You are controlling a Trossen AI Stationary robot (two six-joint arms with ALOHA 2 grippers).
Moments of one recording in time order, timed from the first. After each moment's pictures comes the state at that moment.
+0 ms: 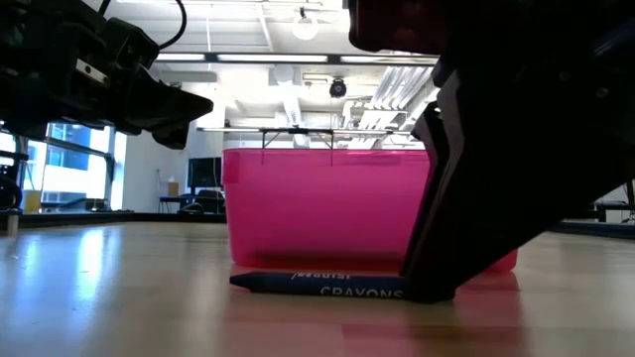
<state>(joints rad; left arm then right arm) -0.02 1.47 0.04 1.38 -0.03 -0.05 0.63 2.18 1.48 -0.47 0.33 0.66</state>
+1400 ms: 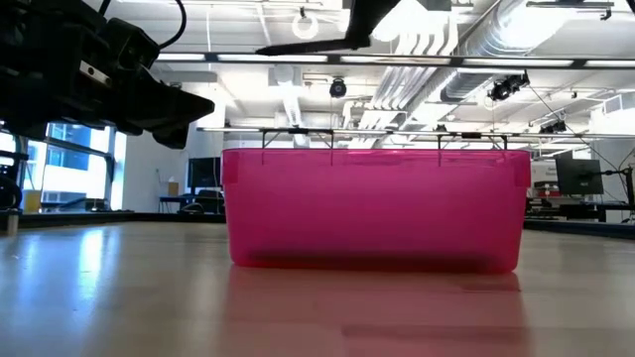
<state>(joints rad) -0.02 1.47 0.04 1.38 -0.04 -0.04 0.44 2.06 1.99 -1.22 0.40 0.25</state>
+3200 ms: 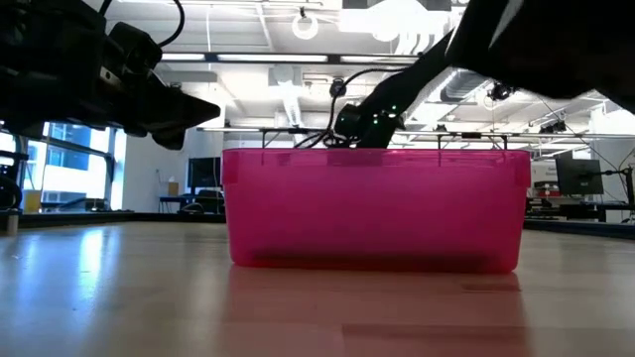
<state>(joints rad) -0.02 1.47 0.04 1.38 -0.15 -0.05 -0.71 2.24 1.77 -0.66 -0.19 -0.53</state>
